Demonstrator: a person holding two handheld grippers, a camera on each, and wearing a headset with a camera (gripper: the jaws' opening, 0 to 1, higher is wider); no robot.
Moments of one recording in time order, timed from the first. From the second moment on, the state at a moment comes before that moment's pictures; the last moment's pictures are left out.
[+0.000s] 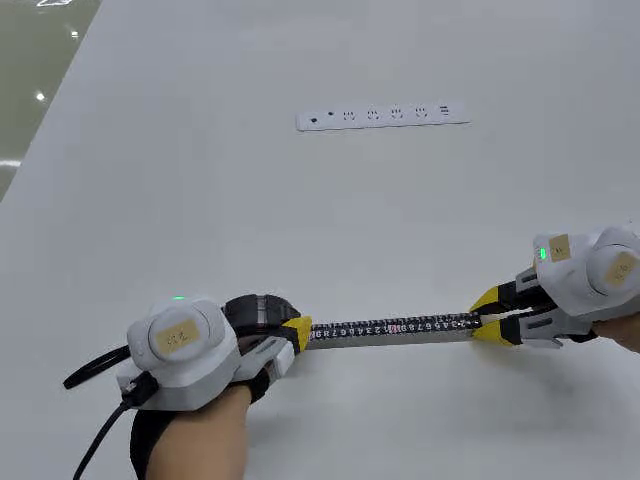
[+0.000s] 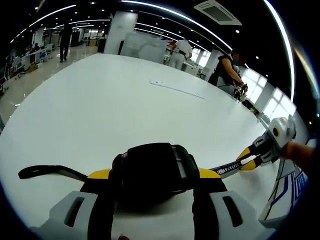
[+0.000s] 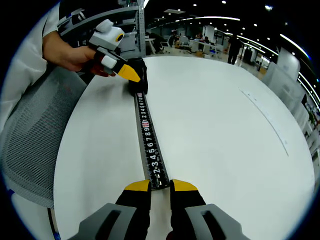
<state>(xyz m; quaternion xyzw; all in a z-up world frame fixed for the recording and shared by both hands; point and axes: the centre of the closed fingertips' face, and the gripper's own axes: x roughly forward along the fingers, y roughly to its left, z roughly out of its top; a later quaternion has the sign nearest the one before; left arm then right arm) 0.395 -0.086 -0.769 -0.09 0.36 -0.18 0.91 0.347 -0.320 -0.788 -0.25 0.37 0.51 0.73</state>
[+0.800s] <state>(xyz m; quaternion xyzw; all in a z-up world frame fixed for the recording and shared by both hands) 0.394 -0.086 -0.769 -0.09 0.36 -0.18 0.91 0.349 -0.292 -0.786 -0.25 0.36 0.52 0.73</state>
